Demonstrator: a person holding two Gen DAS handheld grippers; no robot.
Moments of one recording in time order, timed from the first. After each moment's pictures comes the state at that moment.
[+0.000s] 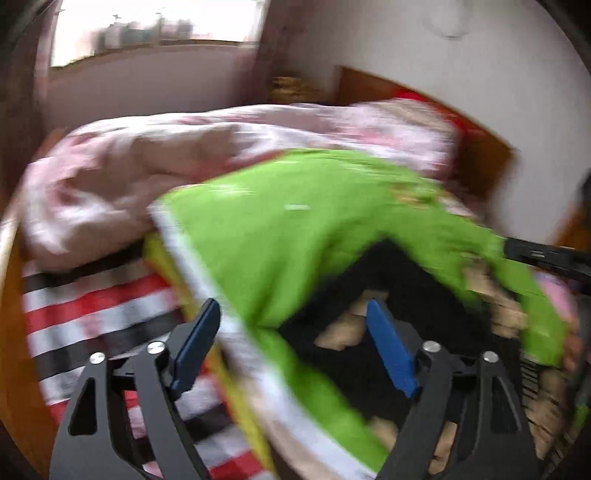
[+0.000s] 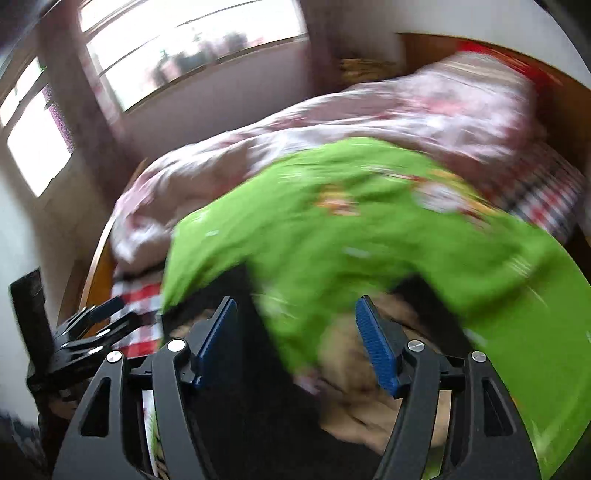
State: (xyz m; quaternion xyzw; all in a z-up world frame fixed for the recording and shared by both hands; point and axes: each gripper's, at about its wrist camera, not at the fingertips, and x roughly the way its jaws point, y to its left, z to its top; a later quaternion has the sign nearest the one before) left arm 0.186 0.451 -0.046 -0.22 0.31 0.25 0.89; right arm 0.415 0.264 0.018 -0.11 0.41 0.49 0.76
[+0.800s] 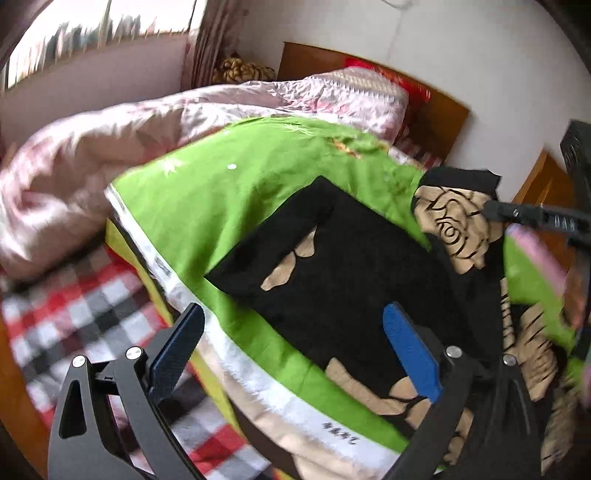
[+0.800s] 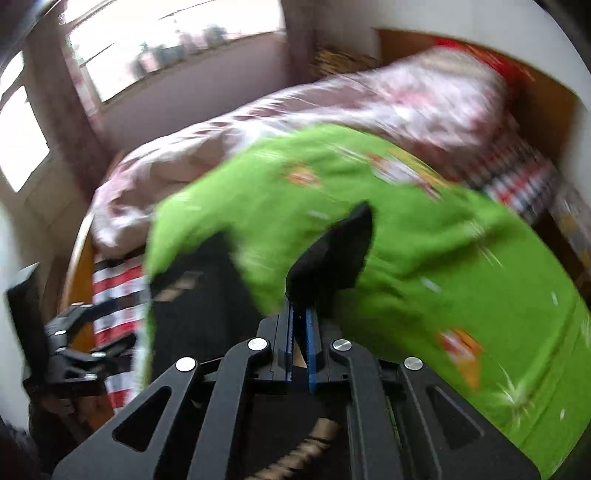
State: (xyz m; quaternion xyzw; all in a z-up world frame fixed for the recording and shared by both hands) left arm 0.180 0.426 -0.061 -0.22 0.35 0.19 0.89; right arm 0.366 0.266 0.035 -0.16 0.40 0.48 0.76
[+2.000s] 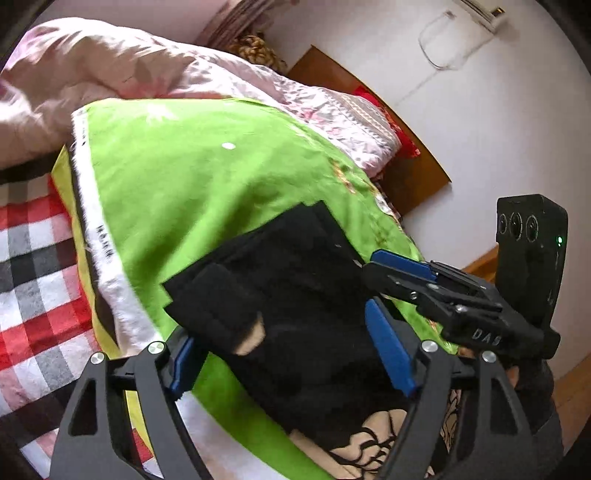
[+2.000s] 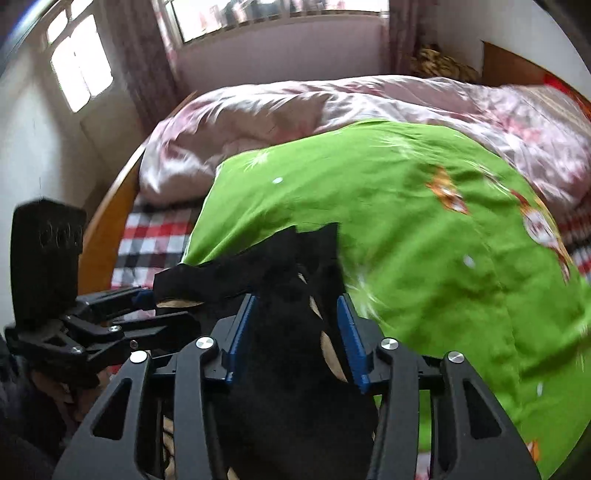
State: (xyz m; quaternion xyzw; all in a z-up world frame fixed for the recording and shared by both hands) left arm 0.195 0.467 -0.094 -0.41 0.27 0.12 0.86; right arm 0.351 0.363 -0.022 -0.25 0.39 0.58 0.67
